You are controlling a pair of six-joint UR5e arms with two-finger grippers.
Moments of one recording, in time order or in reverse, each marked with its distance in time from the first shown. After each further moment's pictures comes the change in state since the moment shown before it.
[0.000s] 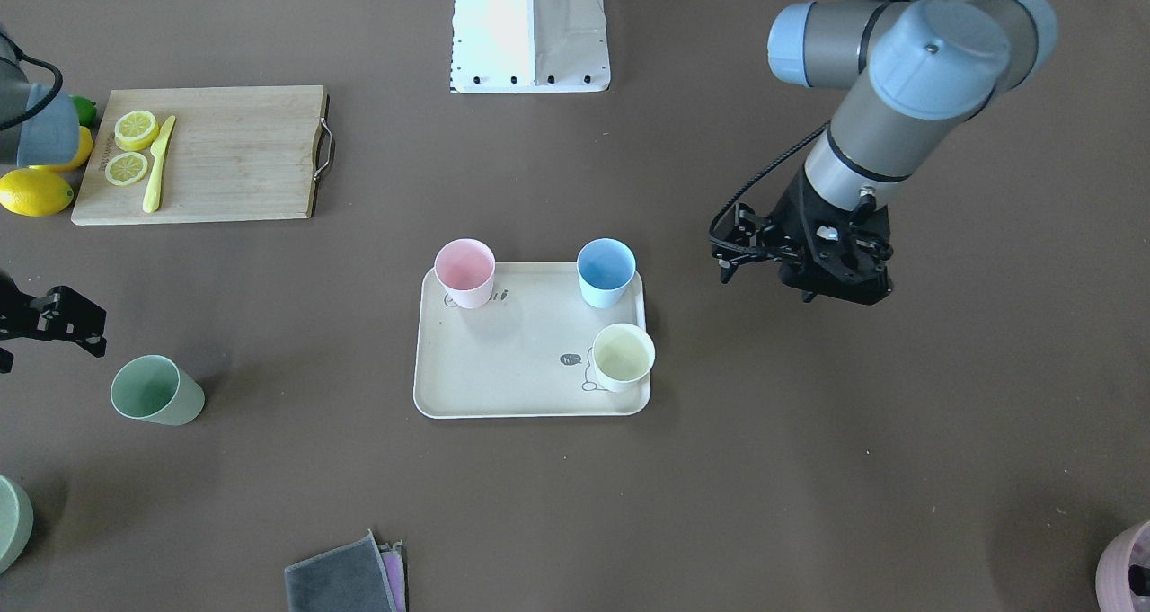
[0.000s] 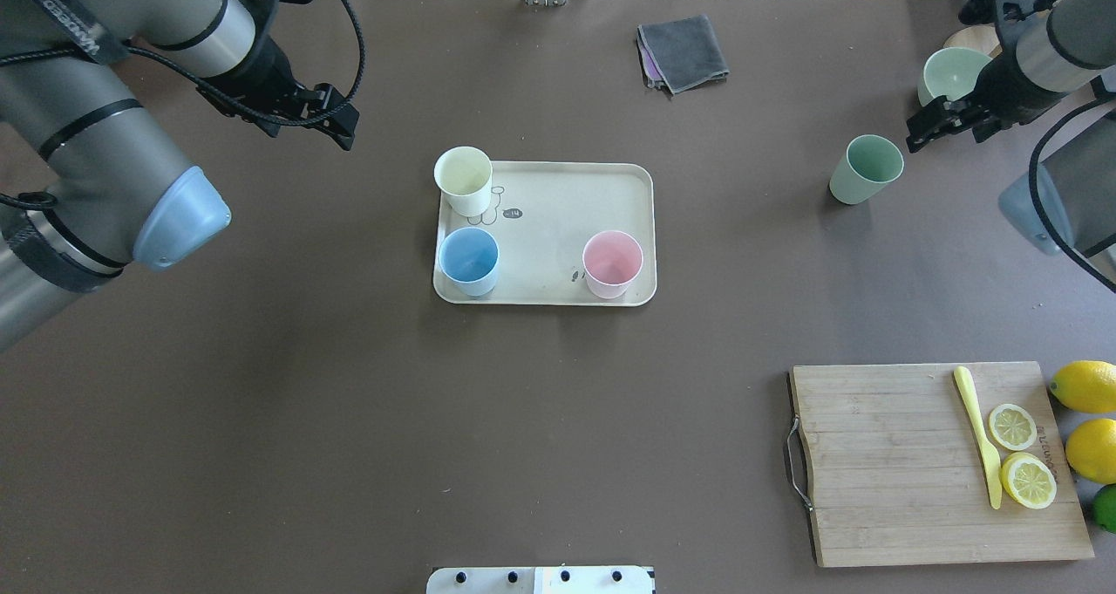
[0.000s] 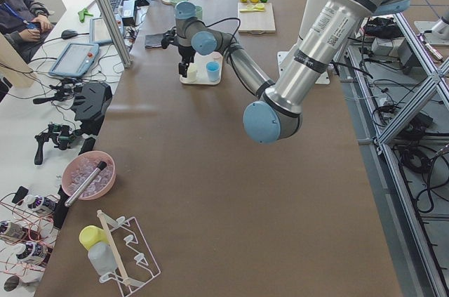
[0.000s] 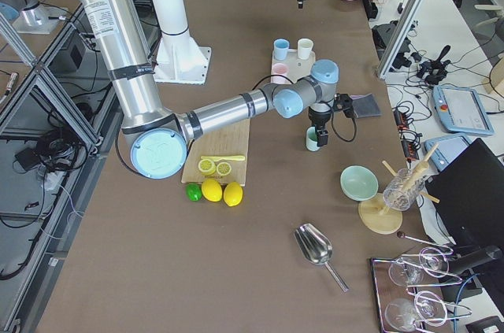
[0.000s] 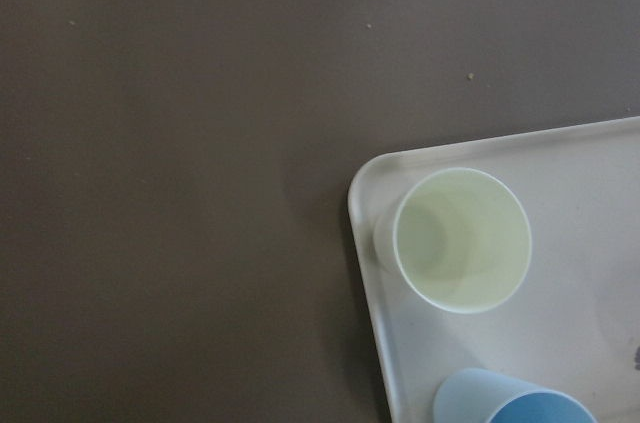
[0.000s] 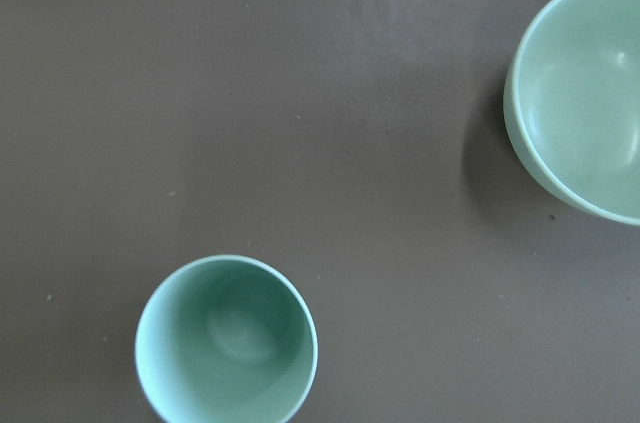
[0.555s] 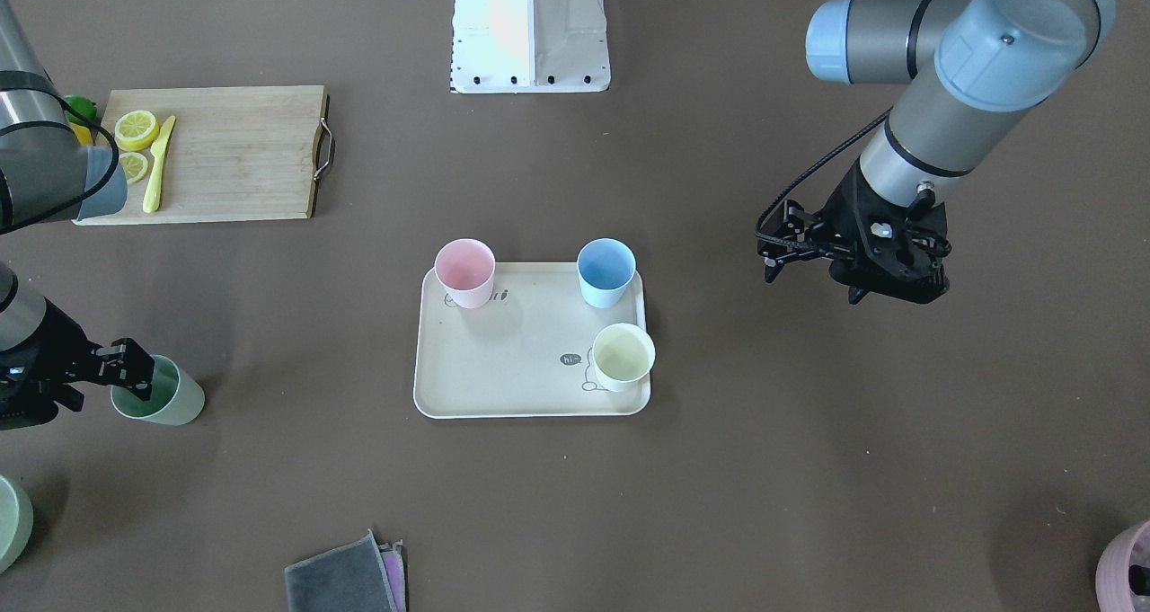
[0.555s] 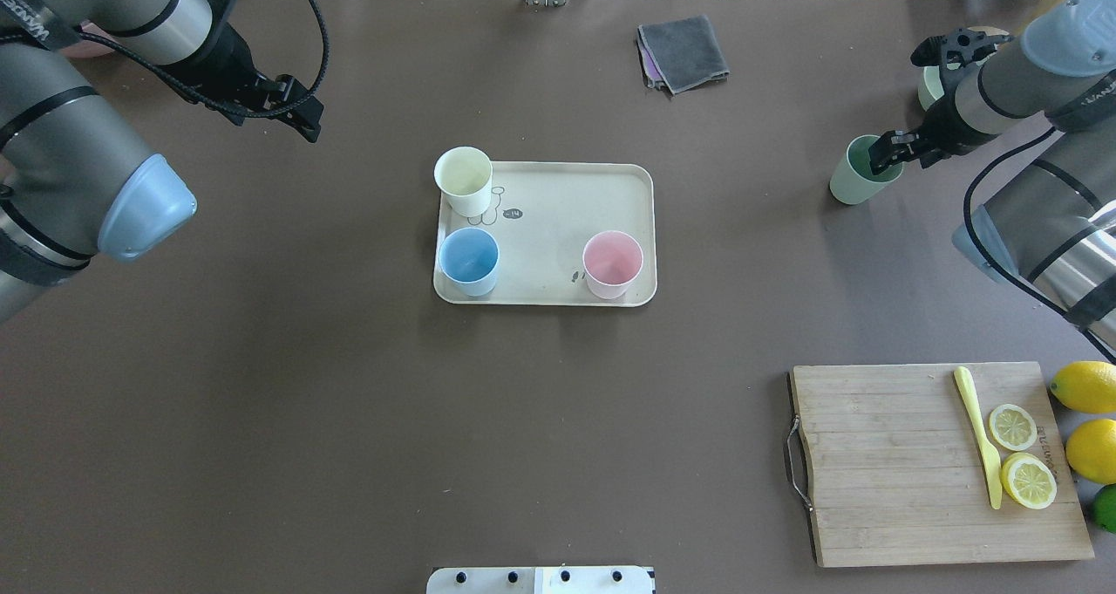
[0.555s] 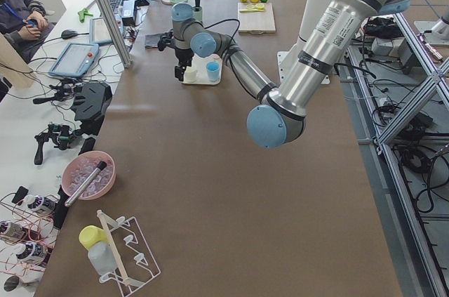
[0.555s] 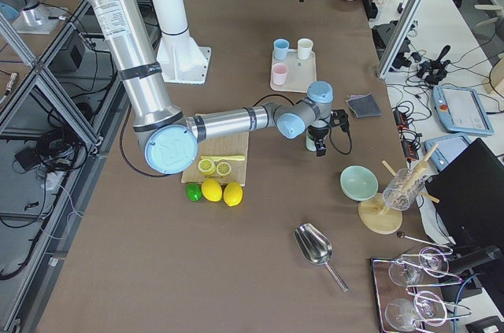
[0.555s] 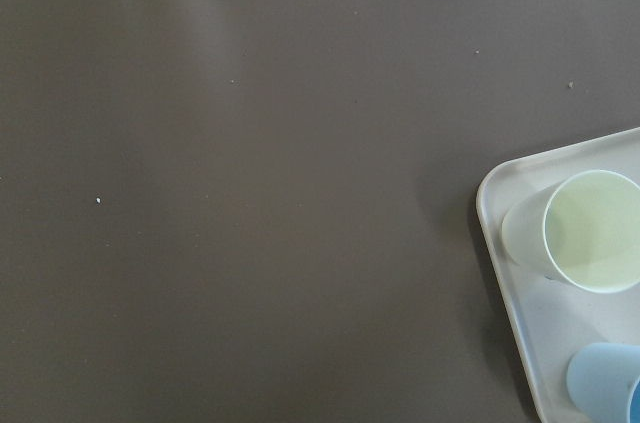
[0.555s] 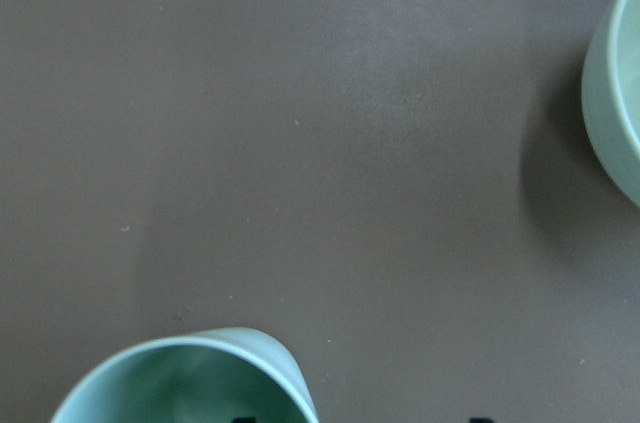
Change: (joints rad) left arm -0.025 0.026 -0.020 0.014 -0.002 0.050; right arm -0.081 0.031 -0.168 0.200 -0.060 0.109
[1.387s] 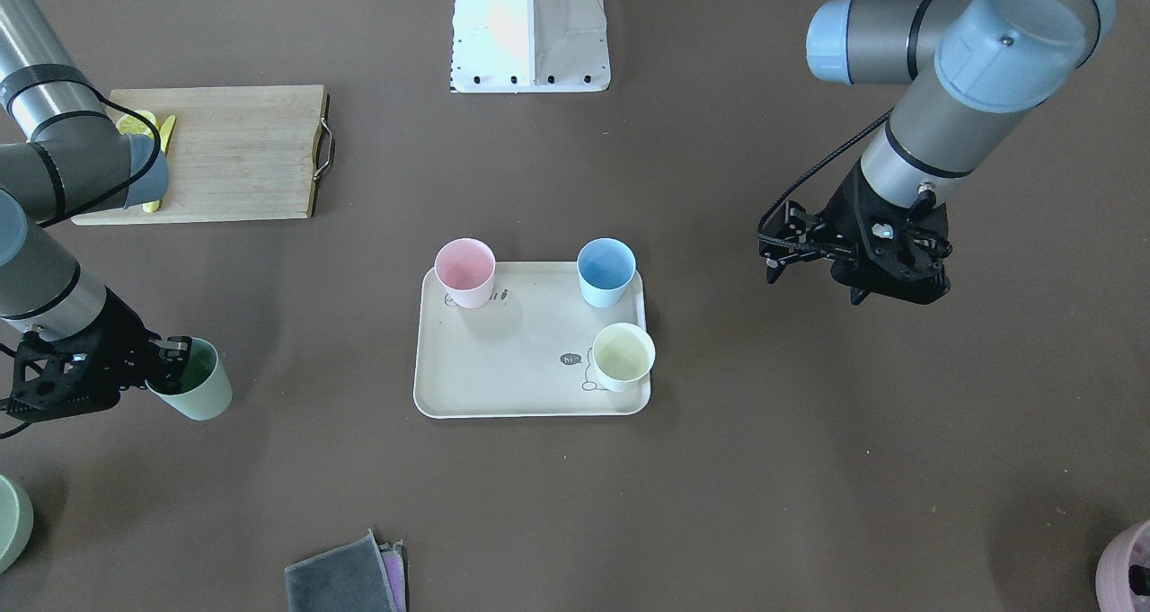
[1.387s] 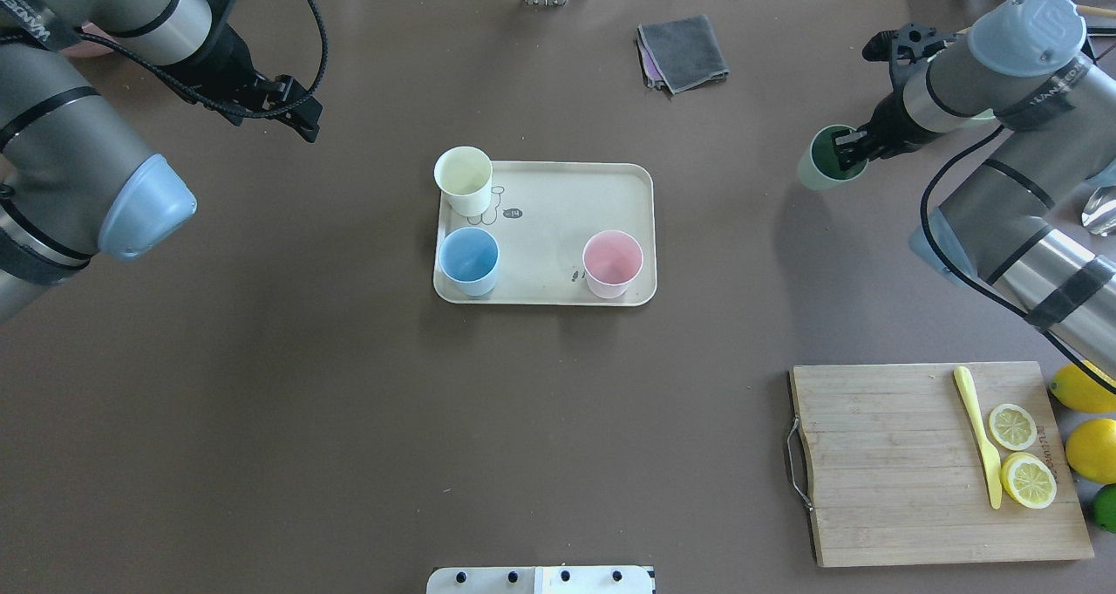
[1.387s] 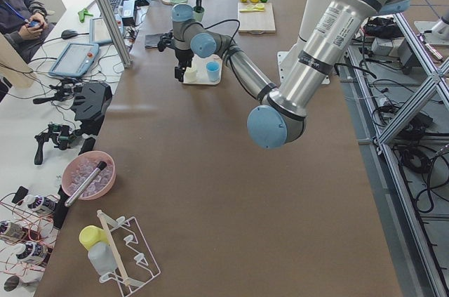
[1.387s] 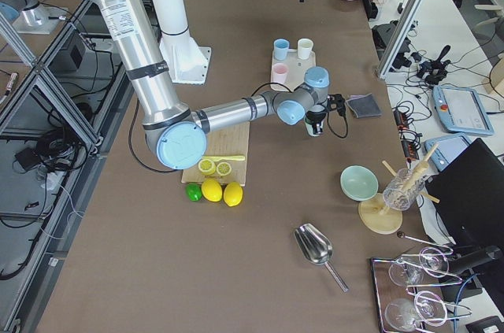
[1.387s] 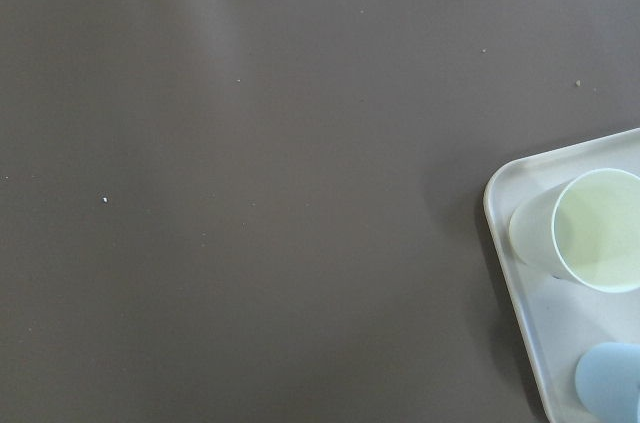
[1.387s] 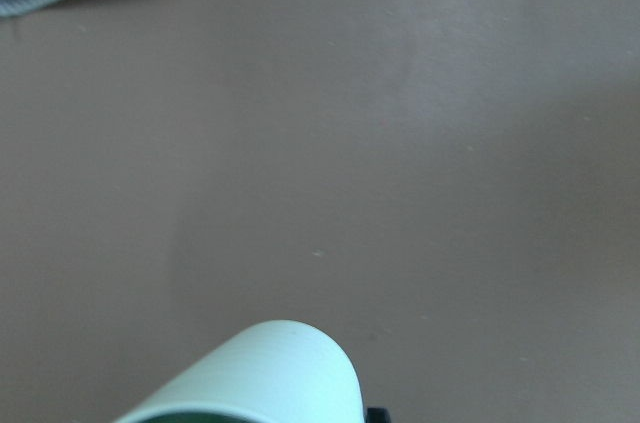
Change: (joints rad) left arm 0.000 0.001 0.003 0.000 0.004 0.001; right arm -0.055 0.073 0.057 -0.031 -0.006 0.127
